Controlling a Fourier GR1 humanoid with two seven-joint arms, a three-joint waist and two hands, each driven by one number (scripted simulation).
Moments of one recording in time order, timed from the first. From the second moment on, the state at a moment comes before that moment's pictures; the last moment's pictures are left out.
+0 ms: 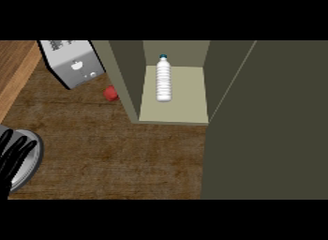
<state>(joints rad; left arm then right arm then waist) 0.35 0.79 -0.28 -1.93 0.83 0.11 -0.58 0.68 -0.50 0.10 -2.37 -0.65 0.73 -0.05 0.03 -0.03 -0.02</state>
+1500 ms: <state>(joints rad) 0.55 0.94 -0.04 -1.91 0.97 -0.14 -0.62 0.00 -0.34 0.55 -2.32 -0.51 0.29 0.40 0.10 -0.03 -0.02</state>
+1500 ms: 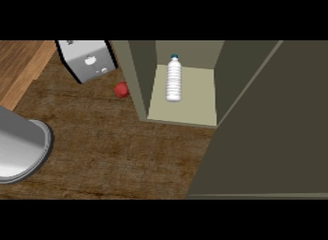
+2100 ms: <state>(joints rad) 0.60 0.98 0.04 -1.87 1.01 -0.27 -0.65 -0.35 -0.14 0.59 -2.13 -0.55 0.22 0.63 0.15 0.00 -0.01</state>
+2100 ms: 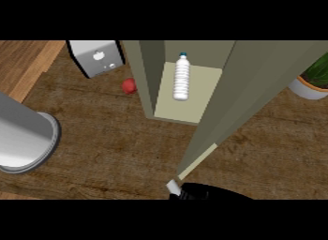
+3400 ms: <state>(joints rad) 0.85 0.82 0.32 -1.82 0.99 -0.51 -0.62 -0.89 -0.04 0.33 -1.36 -0.90 0.20 0.59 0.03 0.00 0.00</state>
